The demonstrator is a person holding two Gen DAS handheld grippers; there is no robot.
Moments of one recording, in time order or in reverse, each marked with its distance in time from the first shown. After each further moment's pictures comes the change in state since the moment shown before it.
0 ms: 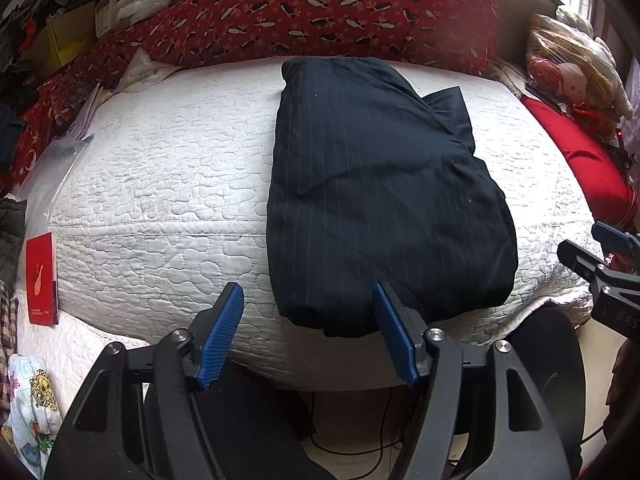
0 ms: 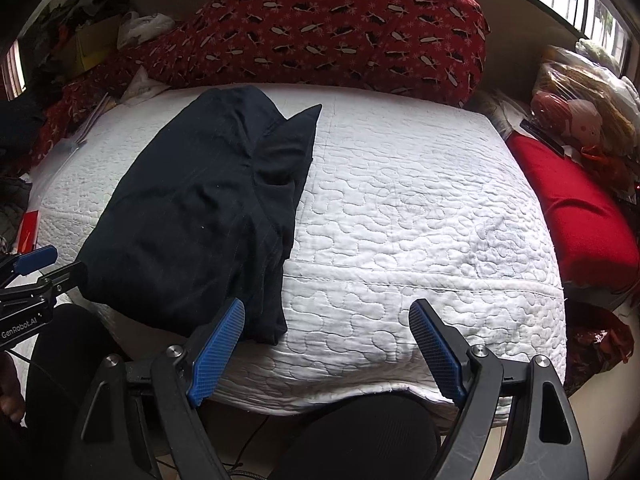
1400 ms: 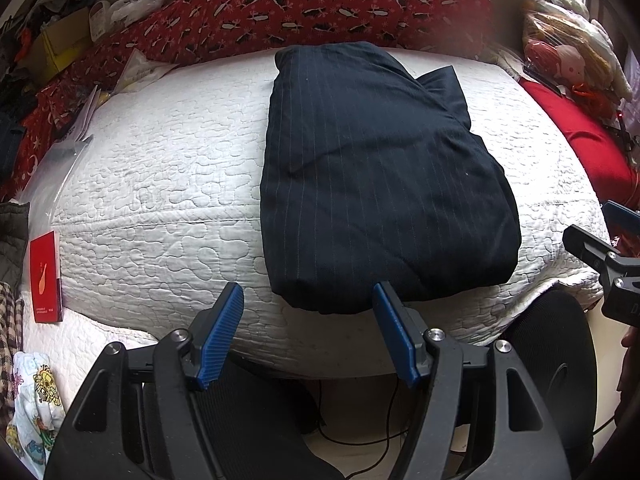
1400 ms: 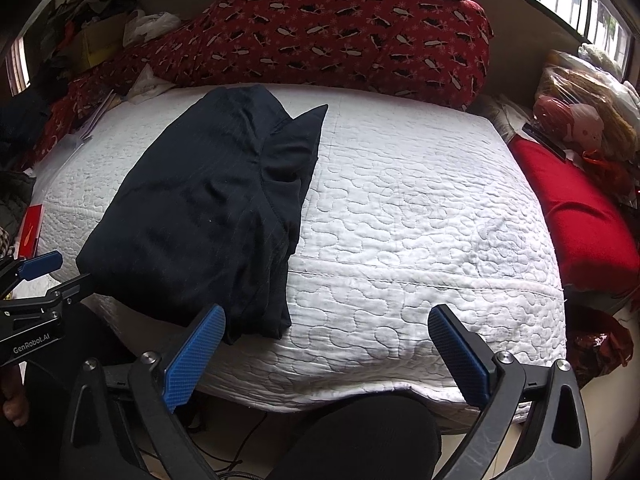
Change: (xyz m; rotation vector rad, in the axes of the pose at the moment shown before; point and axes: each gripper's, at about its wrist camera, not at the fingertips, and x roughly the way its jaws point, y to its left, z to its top) left arm 0.002 -0.009 -0.012 0.036 0.017 0.023; right arm -0.003 -0.001 -0.004 -0.020 -0.002 0.005
